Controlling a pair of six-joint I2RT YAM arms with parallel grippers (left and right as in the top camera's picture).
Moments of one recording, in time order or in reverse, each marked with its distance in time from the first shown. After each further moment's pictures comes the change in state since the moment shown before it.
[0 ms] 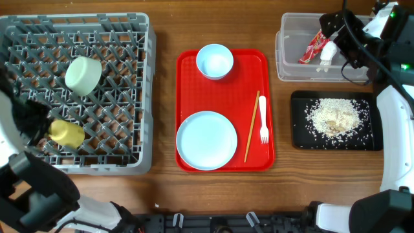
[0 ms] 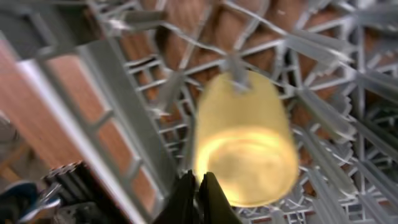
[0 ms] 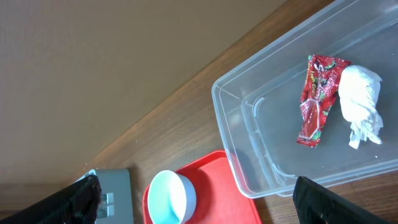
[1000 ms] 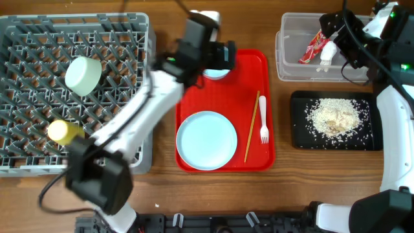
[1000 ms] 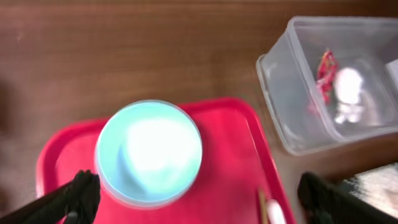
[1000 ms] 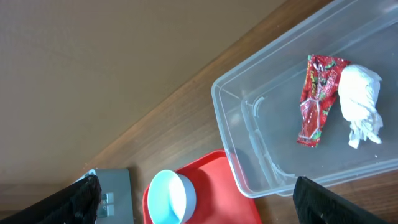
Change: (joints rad) left arm -1.196 0.094 0.007 0.976 0.034 0.244; right arm 0.000 0.000 0.000 -0.002 0.000 0.000
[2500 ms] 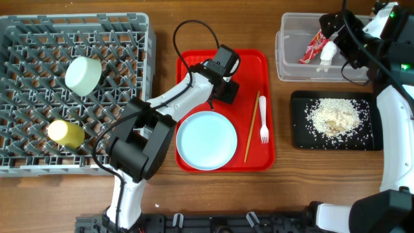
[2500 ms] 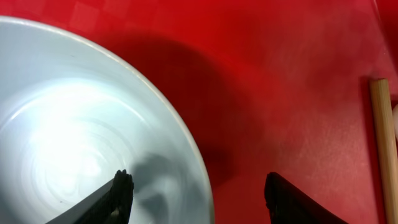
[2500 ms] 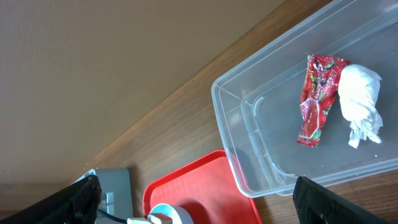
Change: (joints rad) left arm -0.055 0.296 0.000 -0.138 0.068 0.167; right arm 0.000 0.000 0.000 -0.001 0.000 0.000
